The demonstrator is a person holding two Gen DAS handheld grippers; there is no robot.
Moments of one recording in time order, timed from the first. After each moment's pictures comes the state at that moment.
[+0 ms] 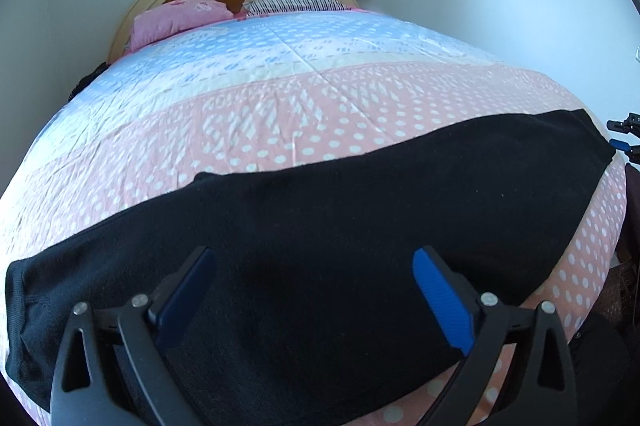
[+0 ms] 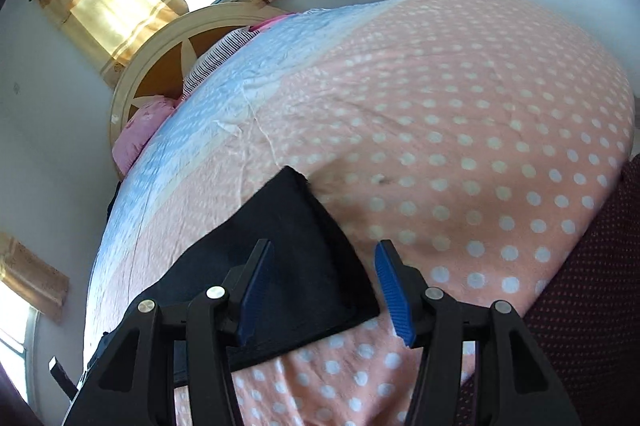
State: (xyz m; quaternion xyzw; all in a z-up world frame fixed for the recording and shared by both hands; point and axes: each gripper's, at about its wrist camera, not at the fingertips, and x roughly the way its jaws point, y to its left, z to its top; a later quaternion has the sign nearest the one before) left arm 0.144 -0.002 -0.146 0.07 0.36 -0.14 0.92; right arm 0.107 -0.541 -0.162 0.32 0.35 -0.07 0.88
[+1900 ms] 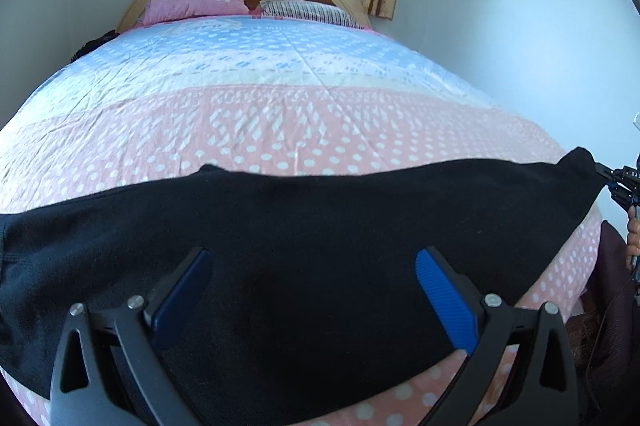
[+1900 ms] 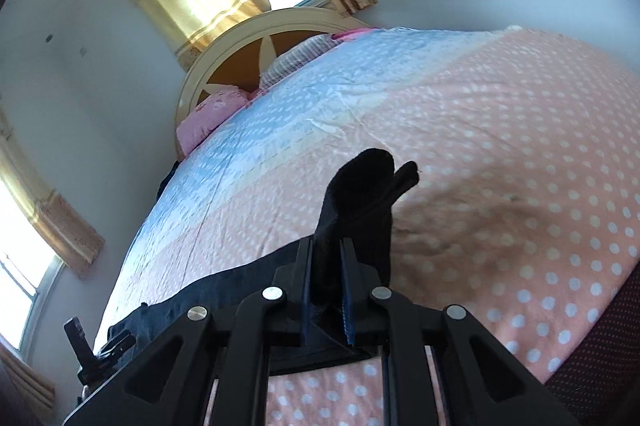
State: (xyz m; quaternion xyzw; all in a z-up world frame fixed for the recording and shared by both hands) left arm 0.137 0.014 -0.135 -0.03 0.36 -0.14 0.92; right arm 0.112 -0.457 -0.107 0.26 0.29 0.06 0.92
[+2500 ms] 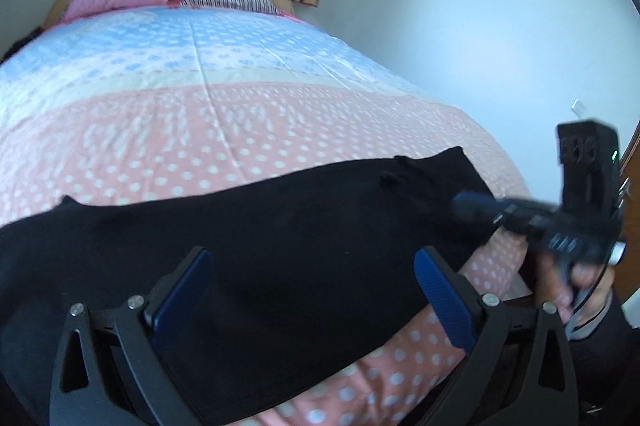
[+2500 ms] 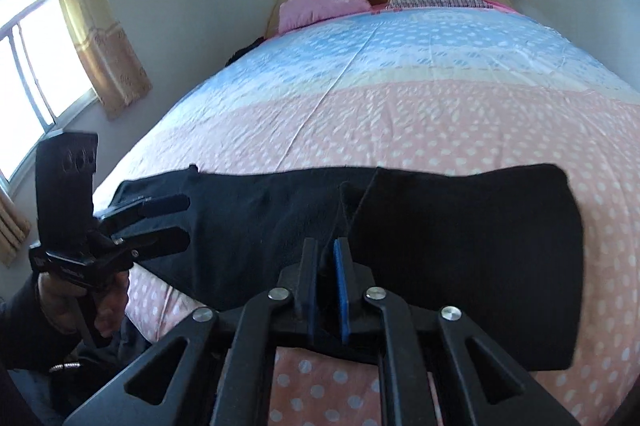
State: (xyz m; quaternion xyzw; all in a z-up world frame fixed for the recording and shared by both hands) left arm 0.153 -0.058 -0.121 -0.06 0.39 -0.29 0.87; right arm 0.154 -0.224 -0.141 0.06 0.38 0.23 0.89
